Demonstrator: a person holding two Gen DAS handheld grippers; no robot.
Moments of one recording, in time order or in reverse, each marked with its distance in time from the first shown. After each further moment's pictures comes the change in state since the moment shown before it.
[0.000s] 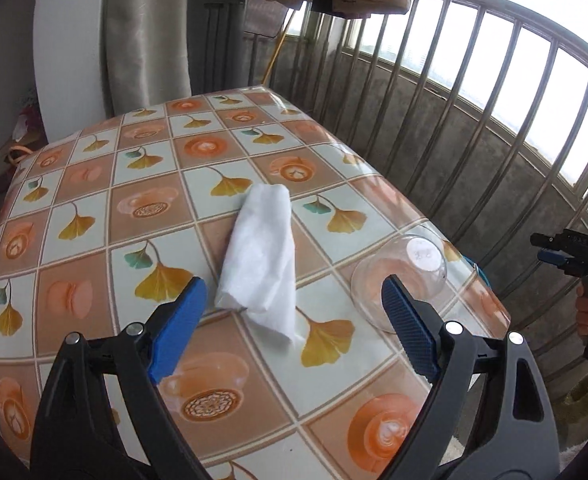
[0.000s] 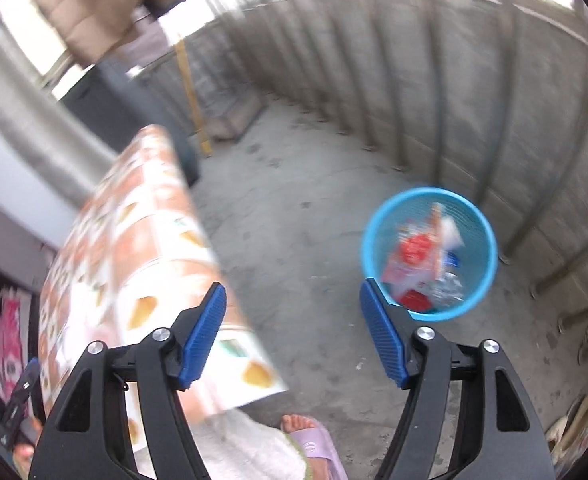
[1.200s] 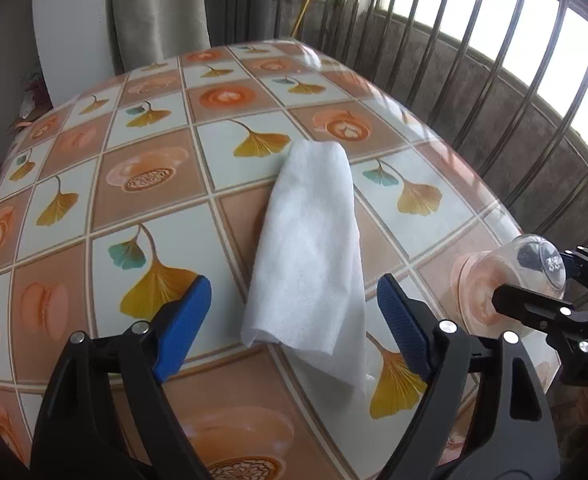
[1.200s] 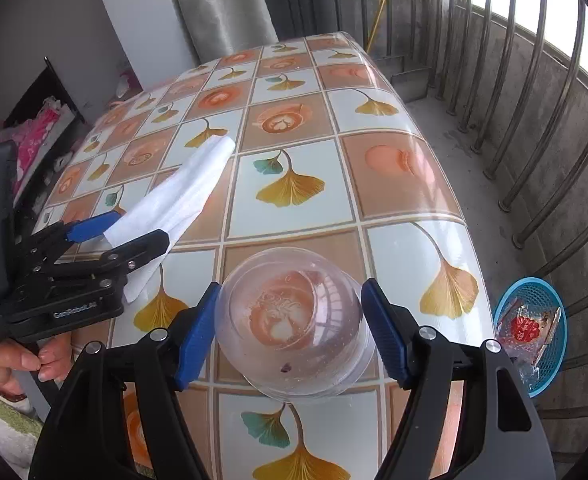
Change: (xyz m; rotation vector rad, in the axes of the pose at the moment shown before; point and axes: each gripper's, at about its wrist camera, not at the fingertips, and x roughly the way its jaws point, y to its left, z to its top) left arm 0.078 0.022 0.008 -0.003 0.146 0.098; right arm 0.060 0.228 -0.096 -0.569 0.157 0.097
